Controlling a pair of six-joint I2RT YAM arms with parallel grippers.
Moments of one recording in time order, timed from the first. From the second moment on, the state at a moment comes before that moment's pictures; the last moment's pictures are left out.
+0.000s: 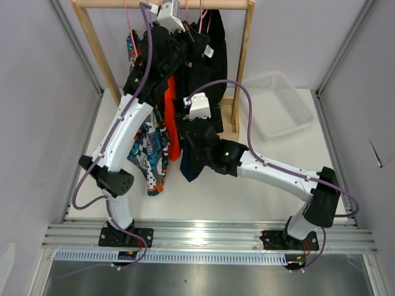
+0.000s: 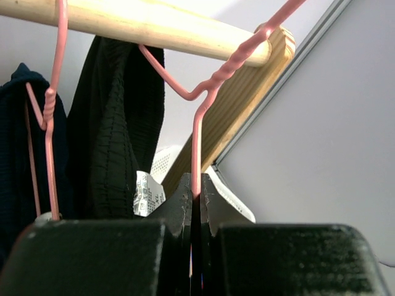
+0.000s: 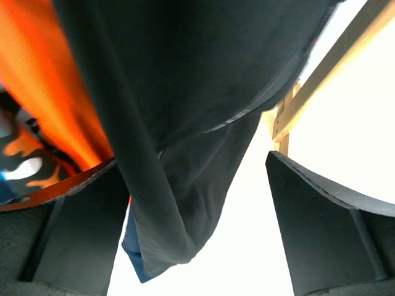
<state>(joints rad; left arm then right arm) -0.56 1.88 2.38 -0.39 -0.02 -0.47 1.09 1.62 1.50 -0.12 0.90 0.10</state>
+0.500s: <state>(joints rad) -0.57 1.78 2.26 -0.40 0.00 -0.47 1.18 1.54 1.56 -0.16 1.00 0.13</state>
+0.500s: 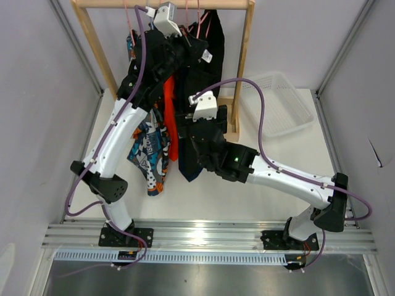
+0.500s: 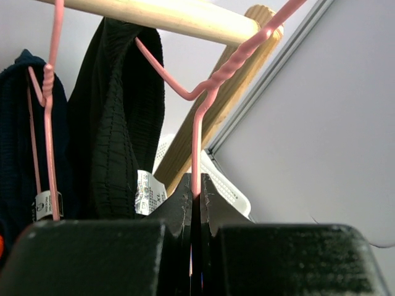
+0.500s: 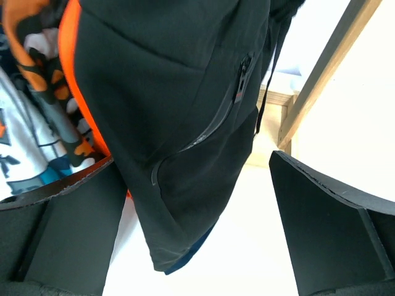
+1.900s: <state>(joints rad) -0.66 1.75 2.42 -0.62 -0.04 -0.48 1.64 1.53 1.48 -0.85 1.37 0.95</state>
